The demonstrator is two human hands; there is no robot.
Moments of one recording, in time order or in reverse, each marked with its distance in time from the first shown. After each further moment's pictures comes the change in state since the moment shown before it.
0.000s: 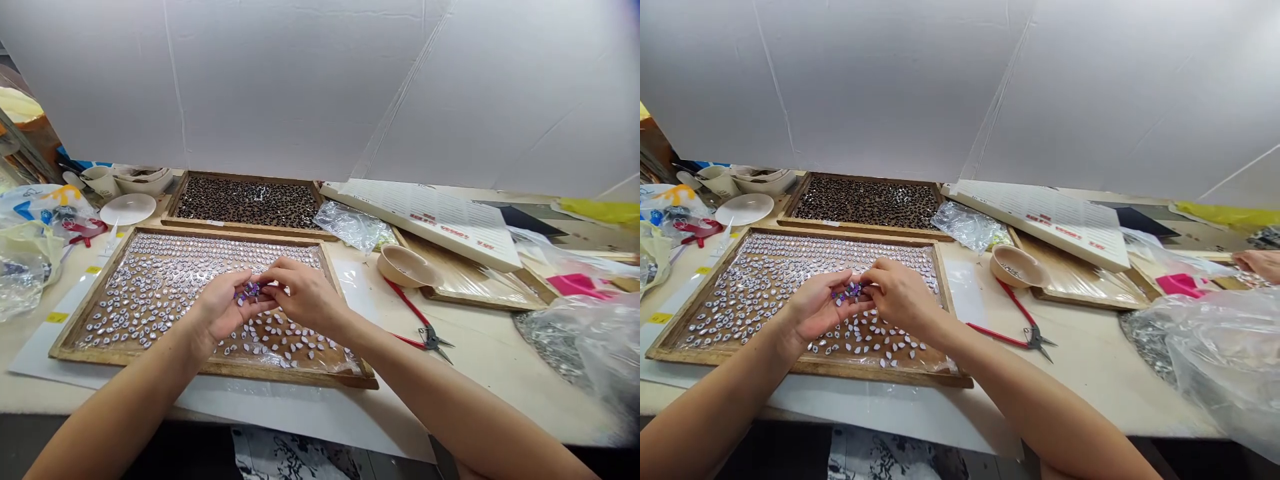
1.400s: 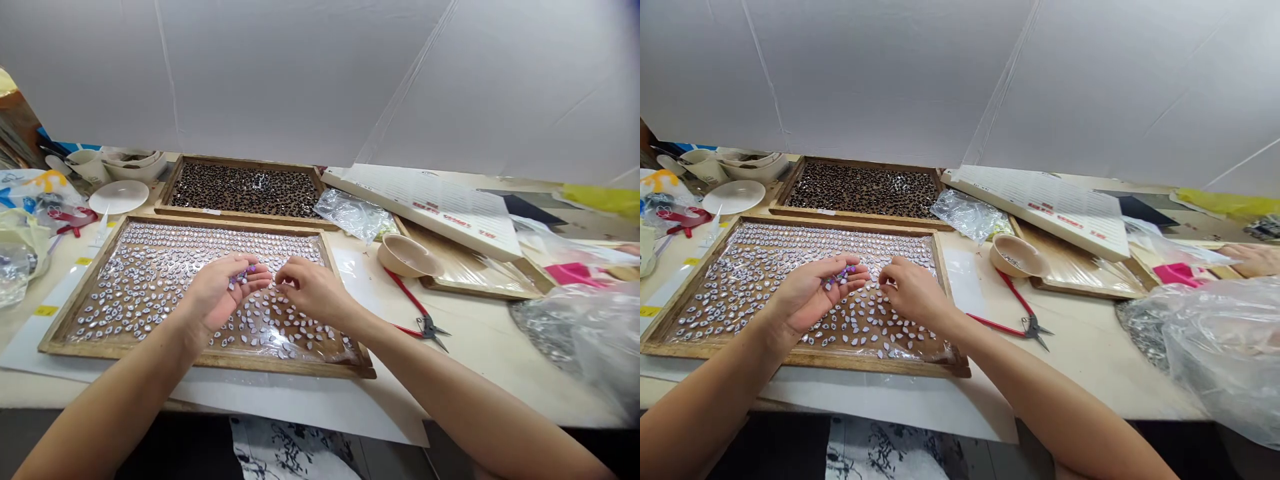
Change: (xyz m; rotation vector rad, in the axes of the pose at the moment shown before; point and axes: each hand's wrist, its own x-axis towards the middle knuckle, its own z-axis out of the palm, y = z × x) left_hand -0.003 0.003 0.000 0.095 0.061 0.161; right_hand -0.015 0.019 0.002 -0.065 -0.102 0.196
